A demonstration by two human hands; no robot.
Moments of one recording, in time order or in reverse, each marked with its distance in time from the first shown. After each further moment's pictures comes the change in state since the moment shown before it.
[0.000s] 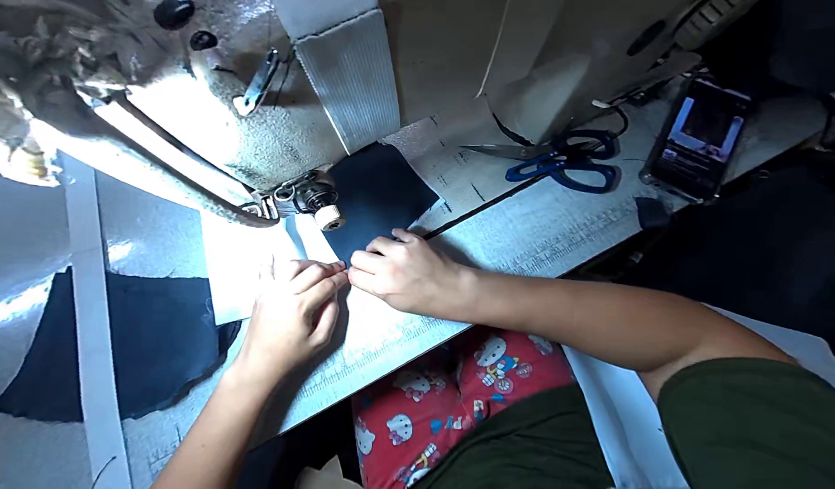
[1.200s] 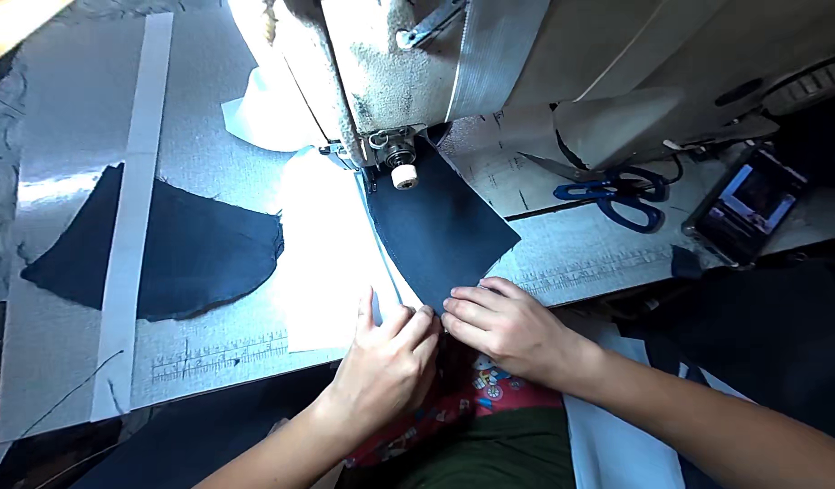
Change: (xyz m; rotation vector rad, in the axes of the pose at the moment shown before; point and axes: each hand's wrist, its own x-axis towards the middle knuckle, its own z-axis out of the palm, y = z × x) left_hand -0.028 0.124 0.031 0.136 0.059 -0.020; right_hand -0.091 -0.019 -0.040 -0.017 -0.067 -0.125
